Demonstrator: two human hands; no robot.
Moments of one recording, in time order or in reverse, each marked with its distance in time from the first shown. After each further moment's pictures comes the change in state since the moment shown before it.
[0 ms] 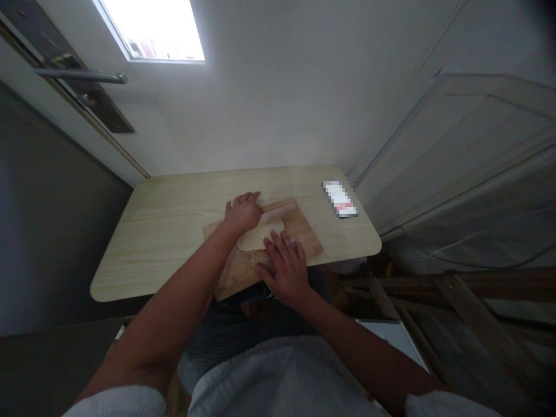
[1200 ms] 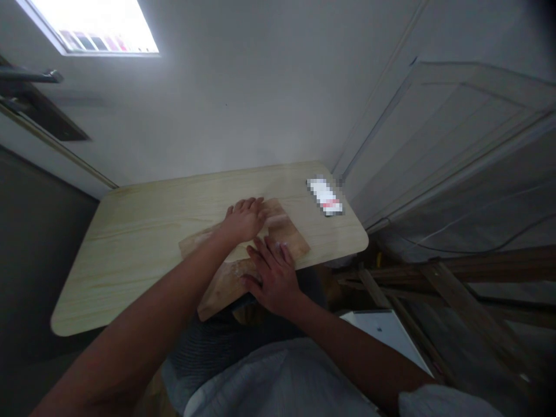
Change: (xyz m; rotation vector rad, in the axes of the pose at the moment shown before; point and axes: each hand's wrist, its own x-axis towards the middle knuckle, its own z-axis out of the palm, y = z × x) left_hand 0.011 0.033 0.008 0.065 -0.095 0.216; right_hand 0.002 0.005 -0.008 0.028 -0.051 -0.035
